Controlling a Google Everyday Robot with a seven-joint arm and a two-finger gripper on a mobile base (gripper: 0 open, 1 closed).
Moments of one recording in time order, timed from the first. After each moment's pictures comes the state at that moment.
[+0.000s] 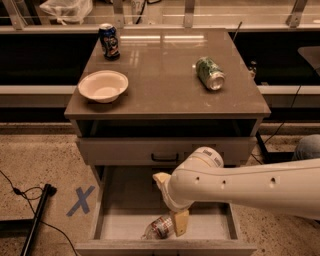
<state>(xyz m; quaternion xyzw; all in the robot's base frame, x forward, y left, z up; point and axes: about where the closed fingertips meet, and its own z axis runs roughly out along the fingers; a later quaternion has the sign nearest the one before) 0.438 -0.025 0.564 -0.83 0.54 0.00 0.16</state>
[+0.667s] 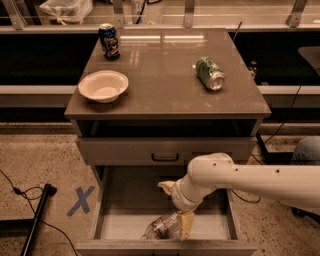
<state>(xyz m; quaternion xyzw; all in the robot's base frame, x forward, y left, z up) 0.441 -0.034 0.506 -0.81 0.54 0.13 0.17</state>
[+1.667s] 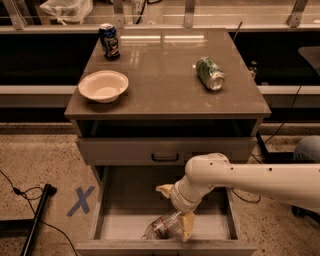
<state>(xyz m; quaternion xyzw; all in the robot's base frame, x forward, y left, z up) 0.438 -0.038 0.488 -0.84 0.50 0.14 0.15</state>
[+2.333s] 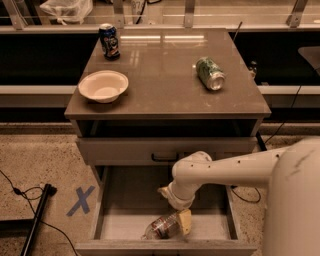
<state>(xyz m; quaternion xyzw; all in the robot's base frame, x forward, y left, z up) 0.468 -0.047 0.430 -0.84 0.52 0.10 0.08</state>
